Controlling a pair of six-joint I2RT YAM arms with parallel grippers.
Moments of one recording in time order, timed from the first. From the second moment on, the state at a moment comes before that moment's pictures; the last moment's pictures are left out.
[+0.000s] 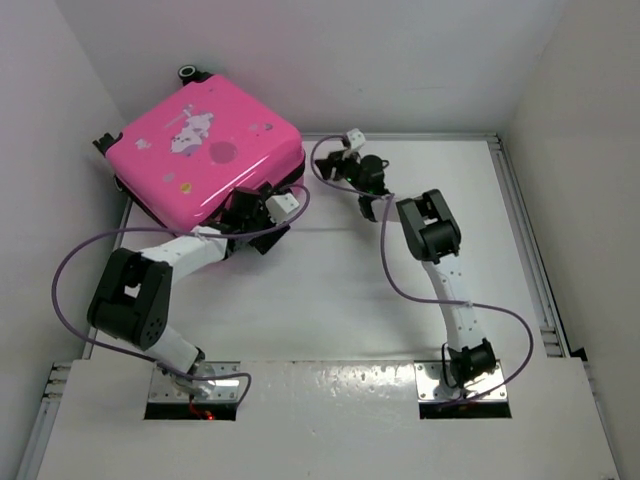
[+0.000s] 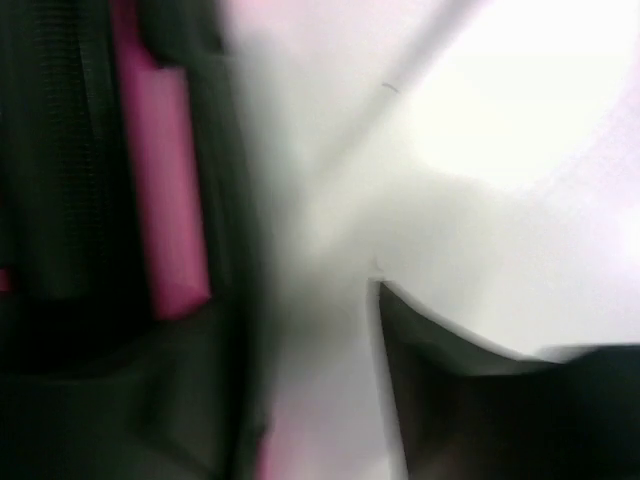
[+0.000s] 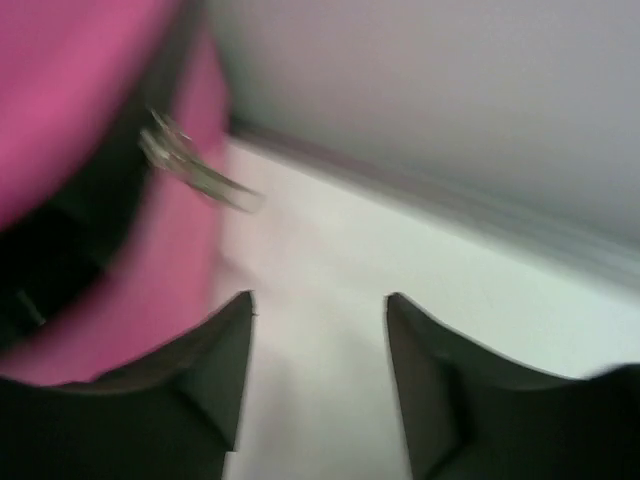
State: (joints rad) left arm -0.35 1.56 0.88 -0.04 0.04 0.52; right arm 0.37 2.65 1.79 0.97 -0.30 0.13
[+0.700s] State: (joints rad) left arm -0.42 1.27 1.15 -0.32 0.07 0.27; right arm 0.10 1.39 0.95 0.27 -0.38 0.08
